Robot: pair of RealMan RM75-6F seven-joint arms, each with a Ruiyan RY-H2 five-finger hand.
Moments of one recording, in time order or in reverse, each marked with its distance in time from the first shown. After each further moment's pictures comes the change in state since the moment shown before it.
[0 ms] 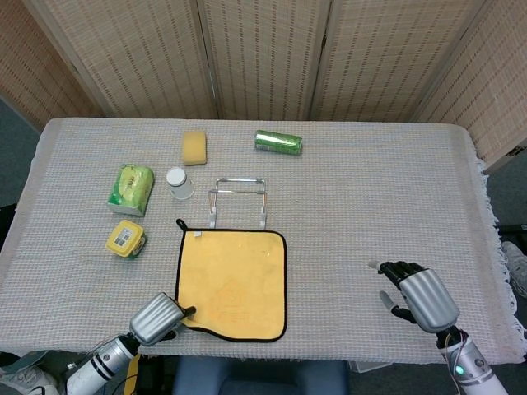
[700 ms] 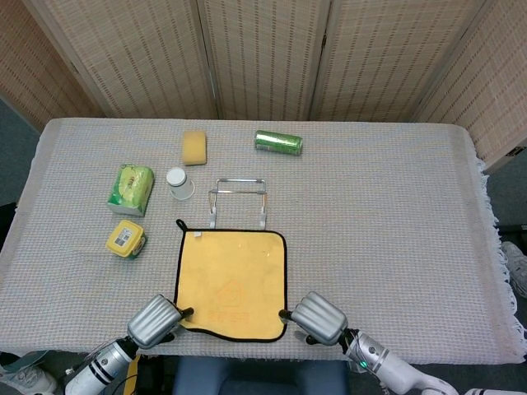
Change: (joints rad) left arm 0.025 0.010 0.005 -0.040 -0.022 0.005 0.031; right arm 0.275 -0.311 -0.016 0.016 0.007 -0.460 -0.200
